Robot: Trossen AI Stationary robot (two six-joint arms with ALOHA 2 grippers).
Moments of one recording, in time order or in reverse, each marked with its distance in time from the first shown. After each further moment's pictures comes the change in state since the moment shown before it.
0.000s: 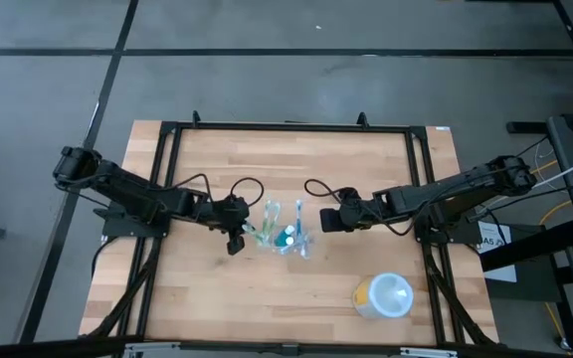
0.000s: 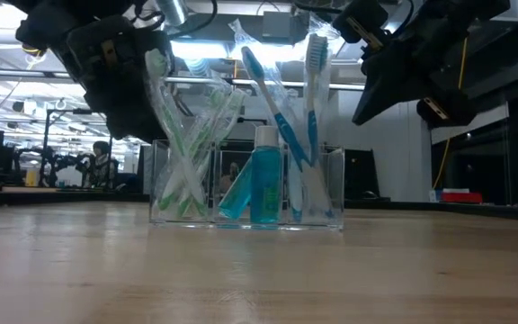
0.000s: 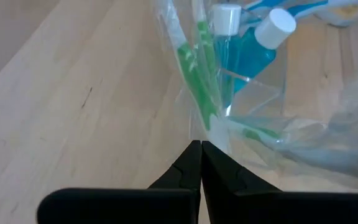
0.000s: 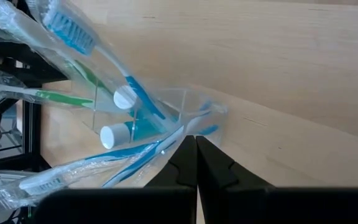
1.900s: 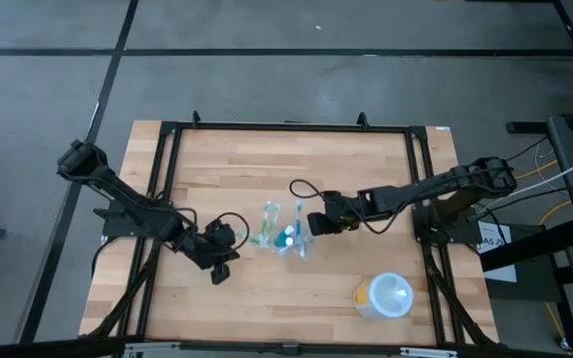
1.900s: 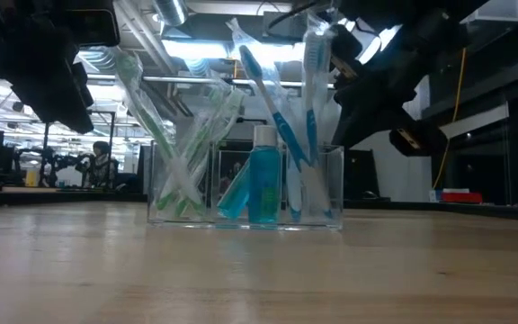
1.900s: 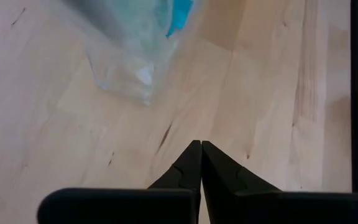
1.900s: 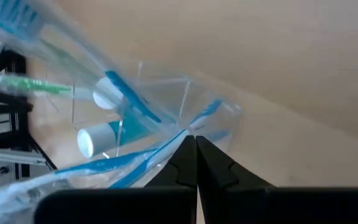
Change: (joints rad) left arm -0.378 0.000 0.062 -0.183 -0.205 -0.342; right arm -0.076 0.168 0.000 0.169 -0.184 -0.106
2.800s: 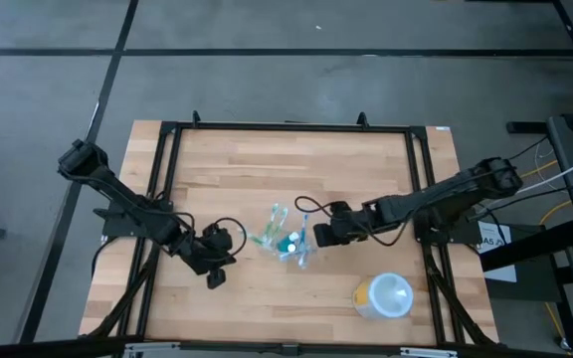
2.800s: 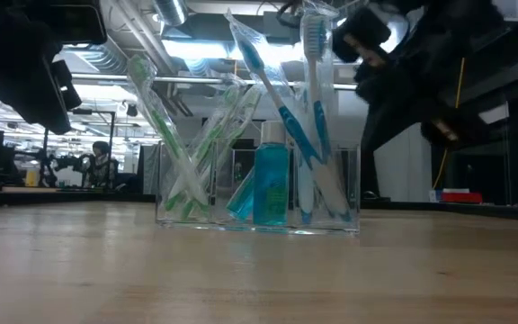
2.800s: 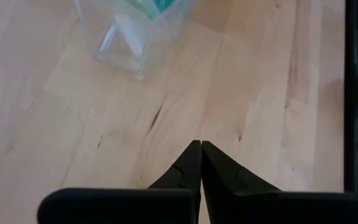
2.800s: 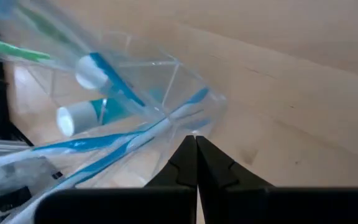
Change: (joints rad) left arm -0.046 0.002 0.000 -0.020 0.010 -0.029; right arm 0.122 -0.048 0.000 -0.111 0.070 0.128
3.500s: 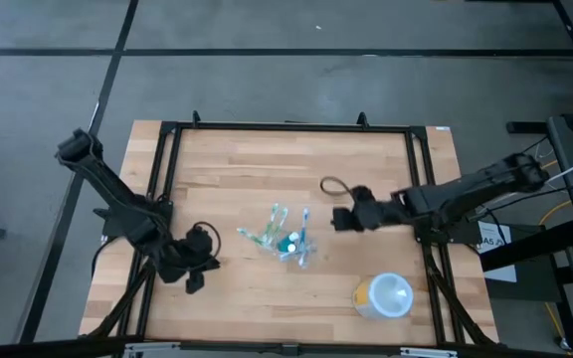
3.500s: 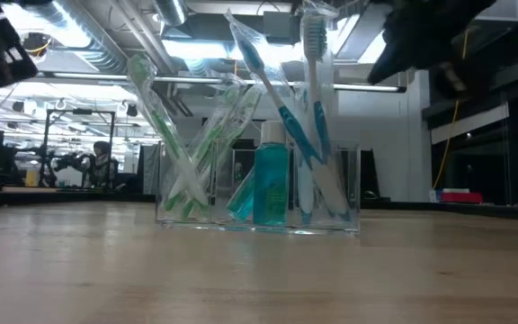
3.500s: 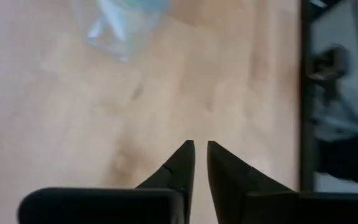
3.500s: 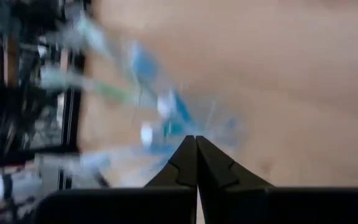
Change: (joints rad) left arm -0.197 -0.182 0.001 -0.160 -0.100 -0.132; right arm 0.013 -0.271 0.000 -0.111 0.210 -0.001
